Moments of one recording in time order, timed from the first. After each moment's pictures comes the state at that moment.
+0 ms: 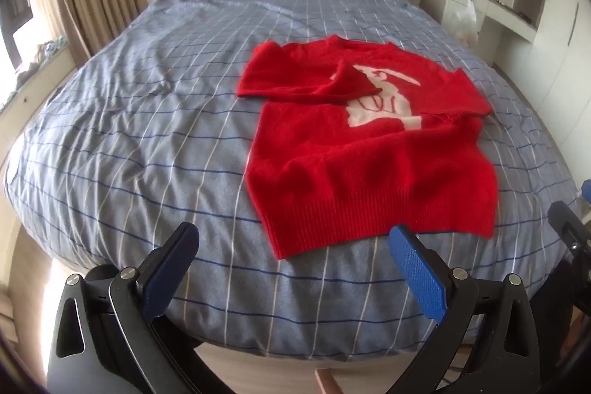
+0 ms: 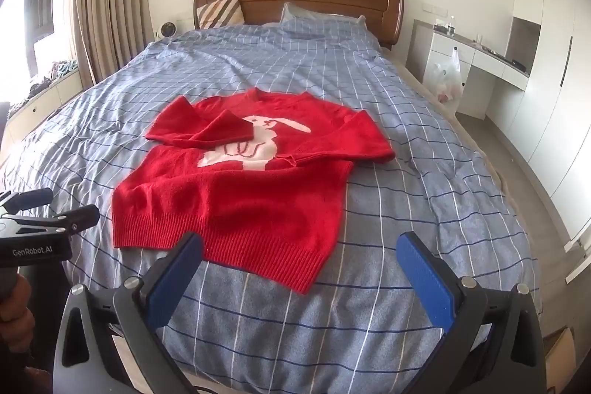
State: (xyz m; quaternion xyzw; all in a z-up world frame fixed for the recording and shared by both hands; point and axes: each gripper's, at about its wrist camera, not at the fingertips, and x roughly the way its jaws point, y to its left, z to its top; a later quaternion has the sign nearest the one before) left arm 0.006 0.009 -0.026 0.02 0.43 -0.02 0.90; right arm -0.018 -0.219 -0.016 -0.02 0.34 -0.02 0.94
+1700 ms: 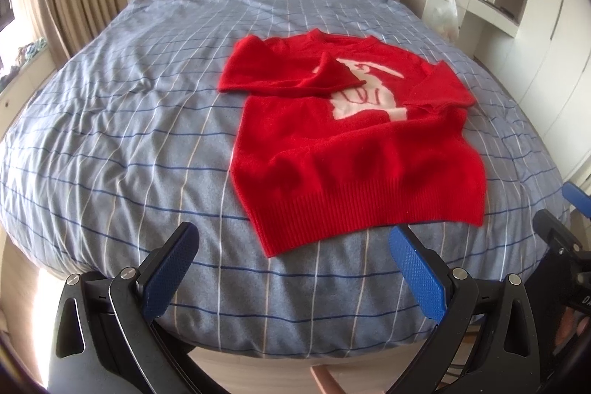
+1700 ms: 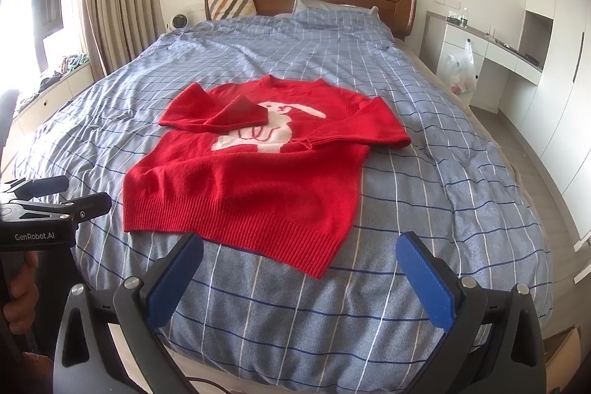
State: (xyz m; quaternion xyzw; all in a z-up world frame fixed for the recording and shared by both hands) left arm 0.010 0.017 -0.032 0.01 0.44 -0.07 0.89; right arm -0.023 -0.223 -0.030 -0.01 0.36 0.01 0.93
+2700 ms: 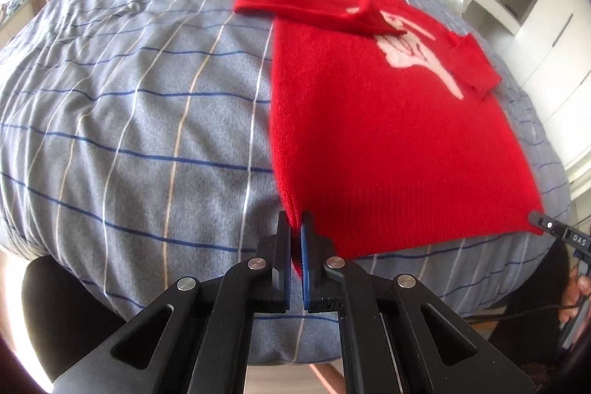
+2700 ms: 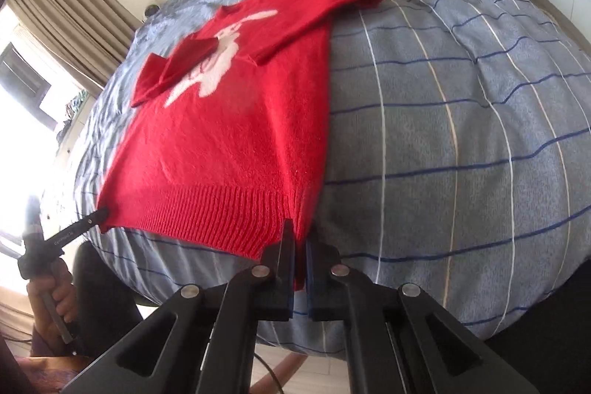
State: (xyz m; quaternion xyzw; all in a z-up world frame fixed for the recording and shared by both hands) left arm 0.039 0.051 -0.117 -0.03 0.51 -0.10 0.85; right arm 0.009 -0.312 -0.132 0.18 0.50 0.05 0.84
